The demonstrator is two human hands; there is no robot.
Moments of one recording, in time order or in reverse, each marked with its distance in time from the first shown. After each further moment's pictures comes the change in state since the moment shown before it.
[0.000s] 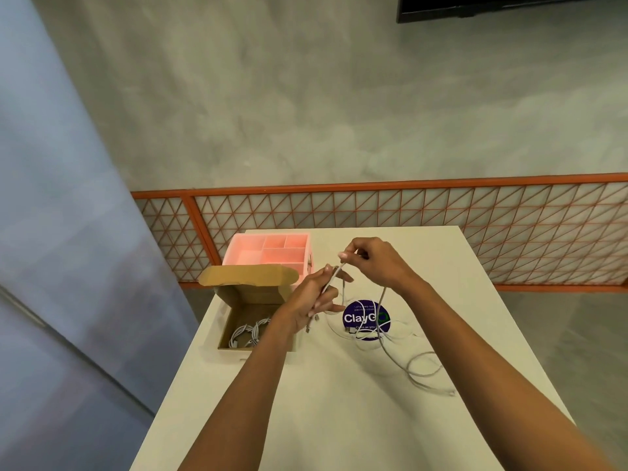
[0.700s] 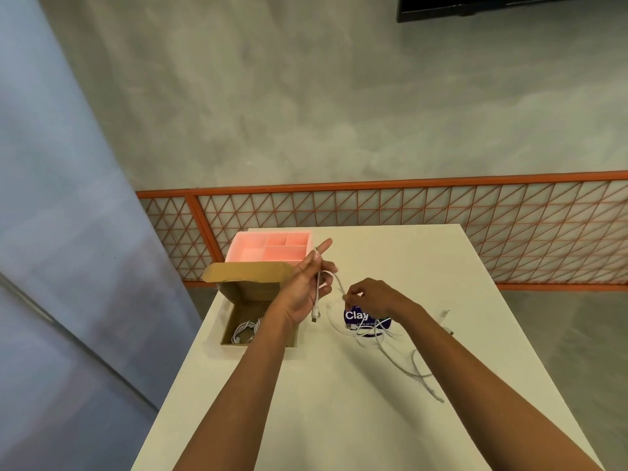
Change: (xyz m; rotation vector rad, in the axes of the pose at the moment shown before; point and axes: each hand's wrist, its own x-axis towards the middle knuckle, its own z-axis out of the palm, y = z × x) left_hand -0.003 0.003 -0.006 -0.249 0.112 0.217; right_hand -0.024 0.036 0.034 -0.144 -0.358 0.207
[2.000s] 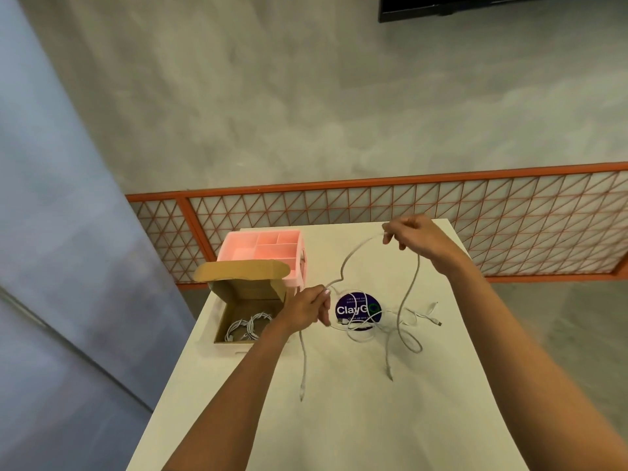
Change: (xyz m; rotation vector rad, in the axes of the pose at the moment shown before) left_hand 0.001 -0.053 -0.017 0.819 -0.119 -0.140; right_hand -0.047 0.007 -0.099 0.440 0.391 -0.081
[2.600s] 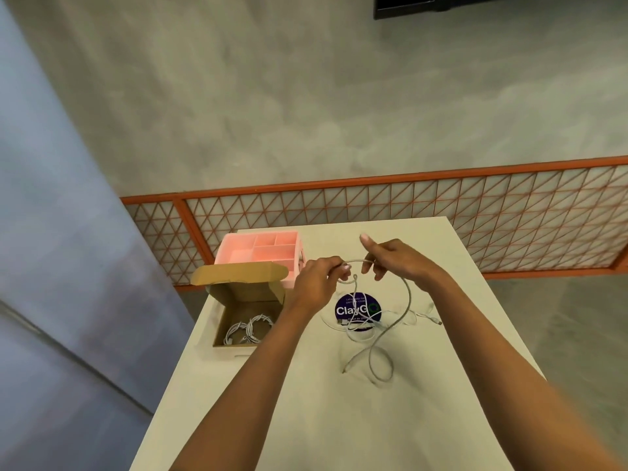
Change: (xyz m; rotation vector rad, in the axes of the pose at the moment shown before) left_hand 0.023 0.051 0.001 0.344 0.298 0.315; right_hand -0.004 0.012 0.031 -0.129 -0.195 0.116
